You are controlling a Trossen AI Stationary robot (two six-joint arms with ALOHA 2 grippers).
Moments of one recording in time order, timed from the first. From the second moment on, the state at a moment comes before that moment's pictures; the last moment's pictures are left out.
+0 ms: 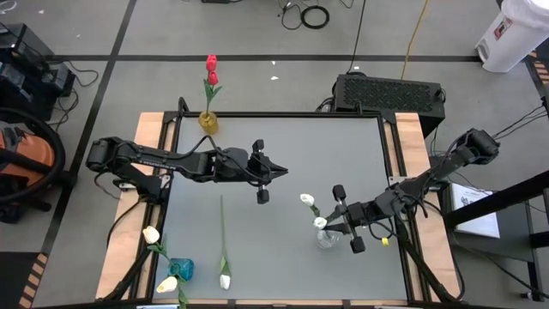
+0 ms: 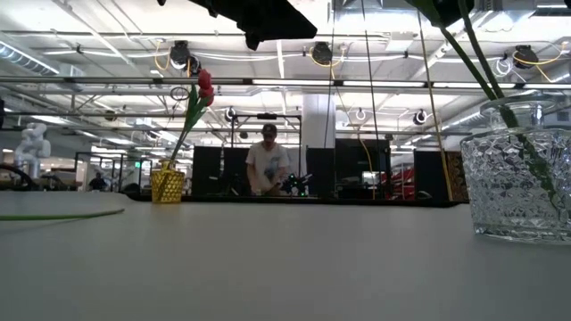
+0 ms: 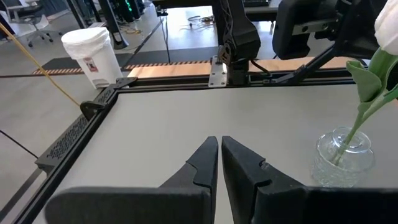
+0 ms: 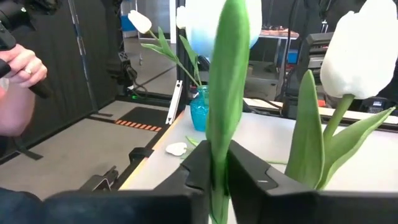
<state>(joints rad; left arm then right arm) -0.04 1.48 1.06 0.11 -0.16 0.08 0.53 1.08 0.52 0.50 0.26 0.04</state>
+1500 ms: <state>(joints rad) -0.06 1.32 1.06 -0.33 -0.36 0.14 0.57 0.66 0.52 -0.01 0.26 0.09</state>
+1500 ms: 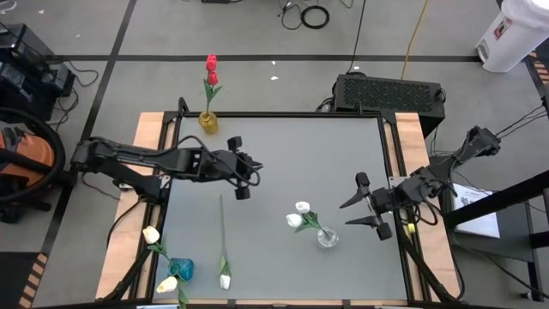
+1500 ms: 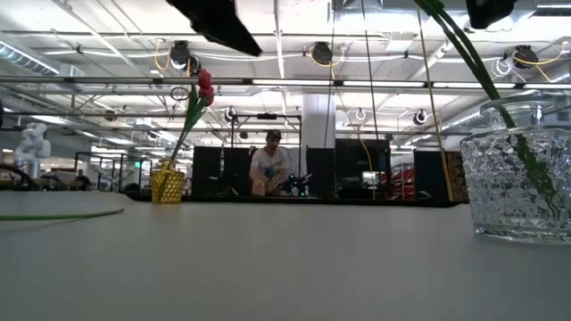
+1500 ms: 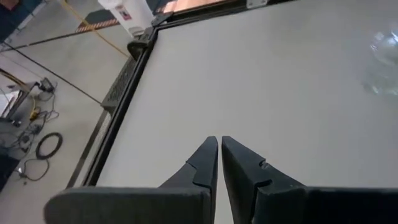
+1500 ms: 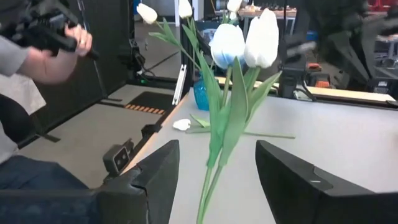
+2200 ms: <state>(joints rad) -0.07 1.22 1.06 -0.87 -0.28 0.20 0.57 0.66 0.52 -0.04 0.26 0.04</state>
